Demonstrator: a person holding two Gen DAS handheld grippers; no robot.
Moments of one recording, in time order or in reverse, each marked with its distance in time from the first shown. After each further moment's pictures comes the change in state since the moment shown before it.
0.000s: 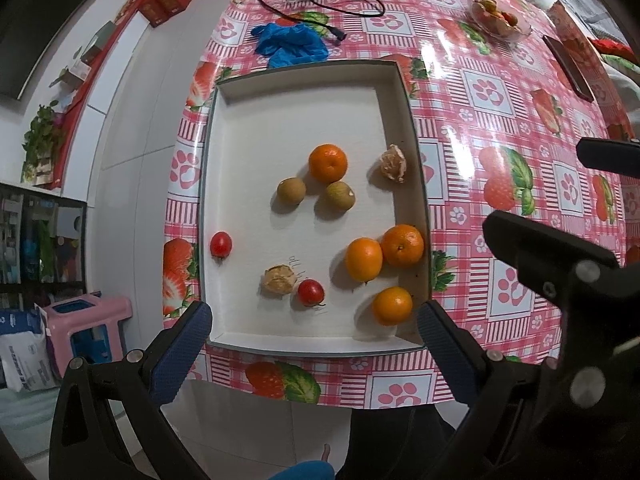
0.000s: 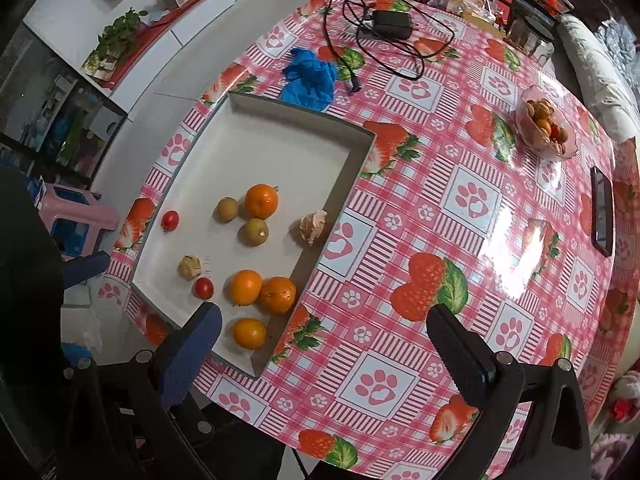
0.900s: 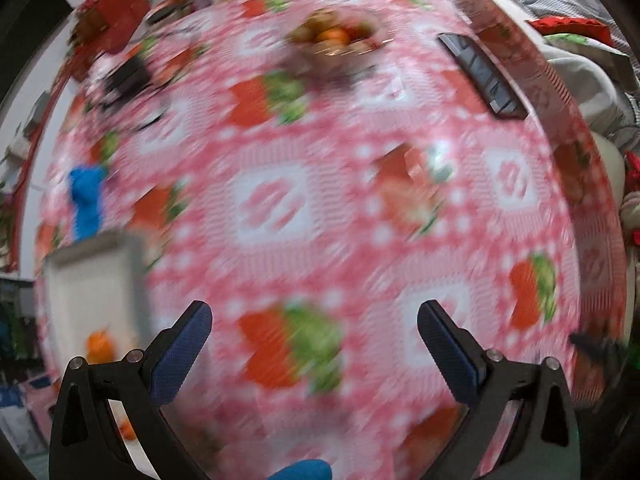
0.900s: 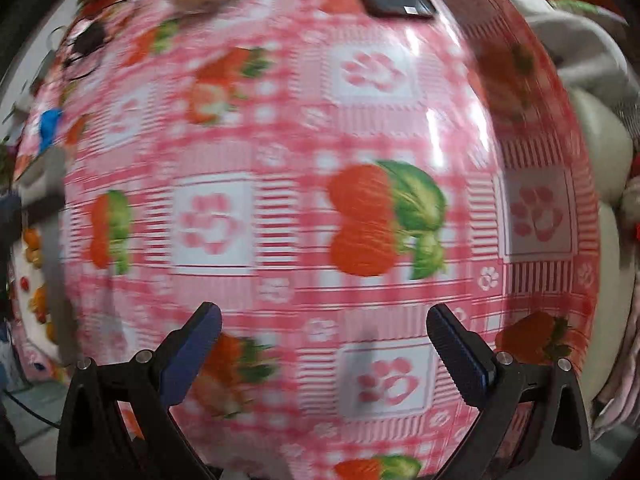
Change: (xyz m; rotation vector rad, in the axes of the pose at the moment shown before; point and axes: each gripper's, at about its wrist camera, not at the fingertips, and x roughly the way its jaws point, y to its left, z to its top) left arm 0.024 -0.248 0.142 0.148 -0.142 -0.119; right arm 0.053 -0.294 -0.157 0.545 0.089 -0.108
